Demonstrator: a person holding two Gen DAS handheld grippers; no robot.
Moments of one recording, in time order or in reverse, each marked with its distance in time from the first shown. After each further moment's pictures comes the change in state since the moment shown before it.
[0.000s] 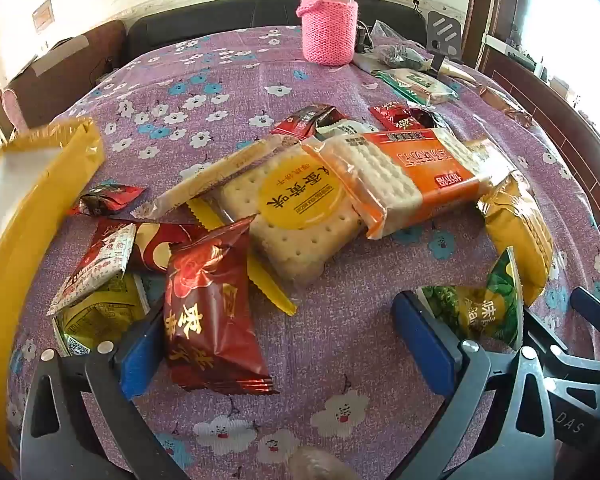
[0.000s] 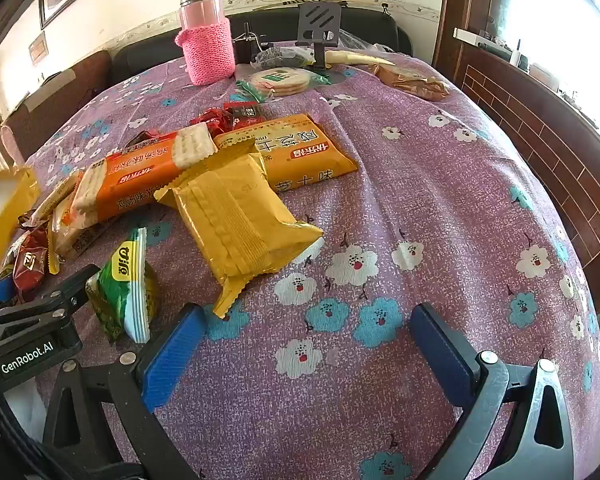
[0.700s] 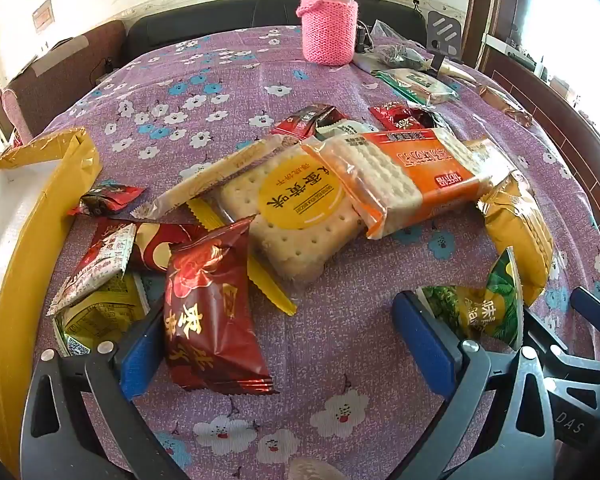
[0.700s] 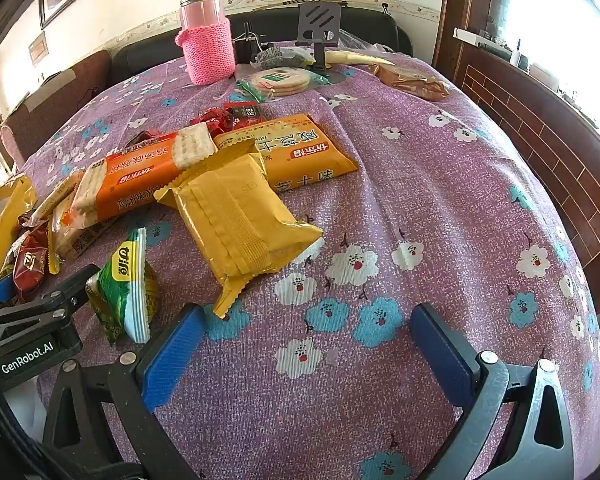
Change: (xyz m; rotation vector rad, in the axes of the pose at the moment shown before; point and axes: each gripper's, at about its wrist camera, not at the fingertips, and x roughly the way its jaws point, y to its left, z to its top) left arm 0.000 0.000 0.000 0.002 0.002 0.002; right arm 0.000 0.000 0.000 -0.002 0.004 -0.003
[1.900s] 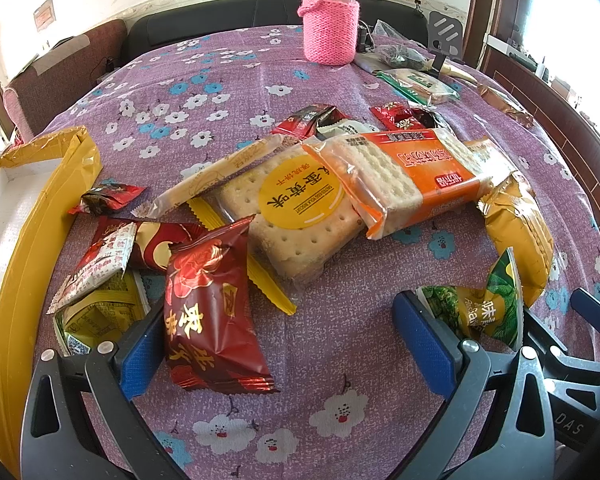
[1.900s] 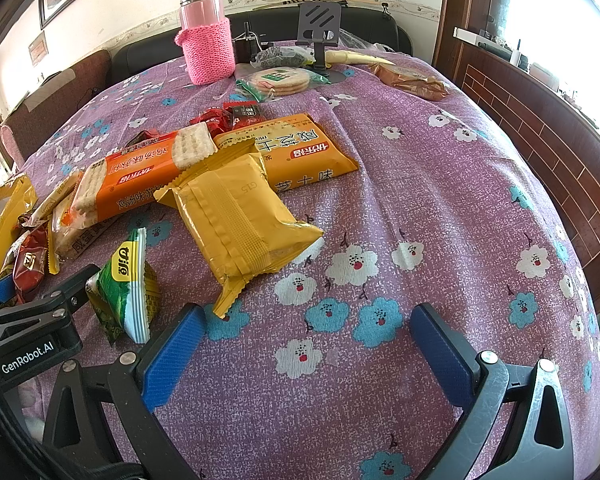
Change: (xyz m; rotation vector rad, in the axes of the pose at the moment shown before) left arm -0.001 -0.003 -0.002 -0.002 0.003 0.001; right arm 0.000 0.000 0.000 0.000 0.001 0.000
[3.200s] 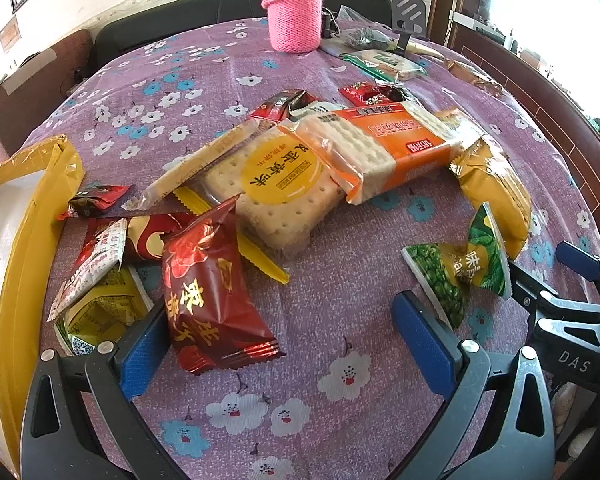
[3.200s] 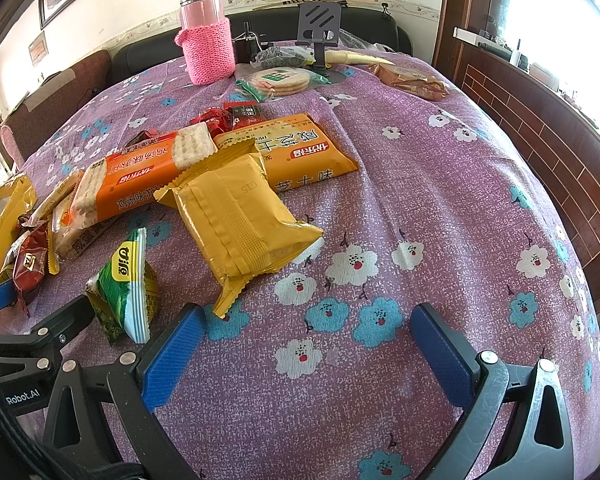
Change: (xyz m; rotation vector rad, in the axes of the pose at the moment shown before) left arm -0.010 0.006 -0.009 0.107 0.037 -0.073; right arm 0.001 0.001 -0.001 0.001 0.000 0.001
